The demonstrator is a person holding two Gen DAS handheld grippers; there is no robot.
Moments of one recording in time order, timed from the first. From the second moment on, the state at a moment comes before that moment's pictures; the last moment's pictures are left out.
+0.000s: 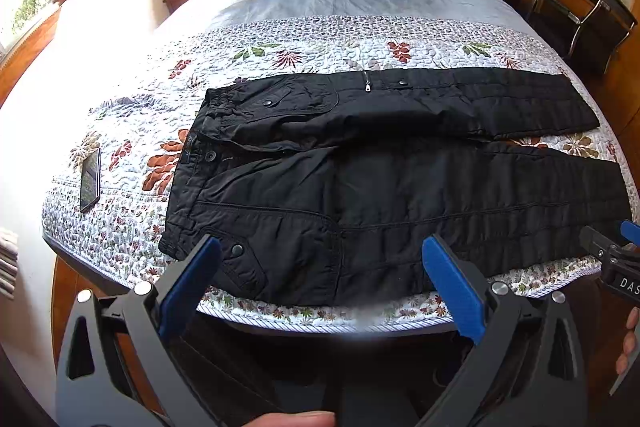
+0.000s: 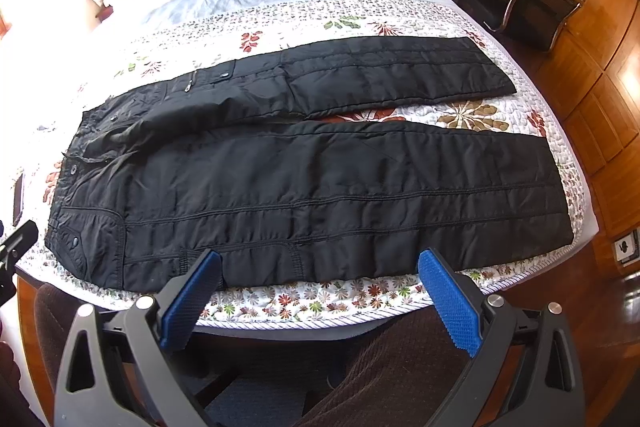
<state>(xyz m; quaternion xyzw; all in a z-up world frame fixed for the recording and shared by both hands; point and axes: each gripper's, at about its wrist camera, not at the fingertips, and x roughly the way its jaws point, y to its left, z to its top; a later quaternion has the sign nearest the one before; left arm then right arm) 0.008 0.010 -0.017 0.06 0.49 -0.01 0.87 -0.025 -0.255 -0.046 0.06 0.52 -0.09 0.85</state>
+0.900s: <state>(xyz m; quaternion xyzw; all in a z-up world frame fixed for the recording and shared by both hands) 0.025 0.006 -0.036 0.06 0.50 -0.01 0.87 -0.010 -0.264 -0.050 0.06 0.51 -0.08 0.85</state>
